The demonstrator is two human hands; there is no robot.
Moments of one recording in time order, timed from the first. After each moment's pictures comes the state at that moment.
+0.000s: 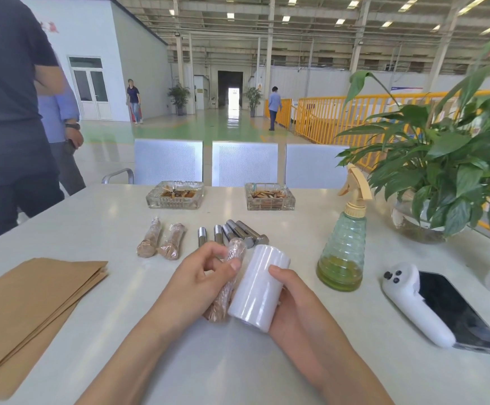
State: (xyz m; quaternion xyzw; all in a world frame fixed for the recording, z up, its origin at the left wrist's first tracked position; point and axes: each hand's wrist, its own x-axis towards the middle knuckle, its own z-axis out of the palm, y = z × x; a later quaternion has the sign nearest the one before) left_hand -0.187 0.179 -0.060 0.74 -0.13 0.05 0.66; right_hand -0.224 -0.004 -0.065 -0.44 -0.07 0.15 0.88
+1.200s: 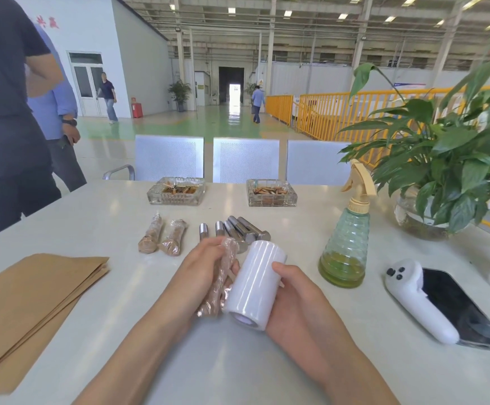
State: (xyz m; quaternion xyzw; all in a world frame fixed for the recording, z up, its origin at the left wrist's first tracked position) left_hand -0.183 0.174 -0.057 0.69 -0.04 0.02 0.72; right_hand -0.225 0.000 -0.067 -0.39 -0.09 0.19 0.90
